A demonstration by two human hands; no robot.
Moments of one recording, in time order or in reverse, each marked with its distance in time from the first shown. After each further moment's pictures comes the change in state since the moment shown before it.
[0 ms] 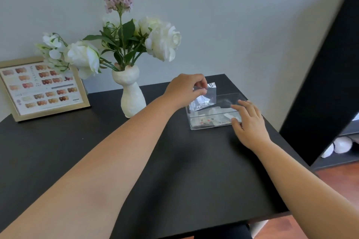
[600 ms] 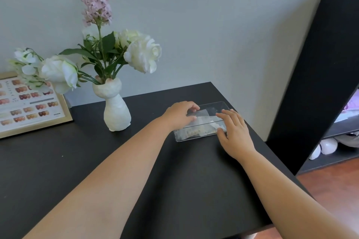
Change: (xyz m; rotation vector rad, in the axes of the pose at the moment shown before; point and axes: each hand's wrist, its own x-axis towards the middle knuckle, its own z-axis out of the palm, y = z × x) left_hand 0.011 -0.018 0.063 -0.024 -0.279 -0.159; right_hand 0.000 0.002 -0.001 0.034 0.012 0.001
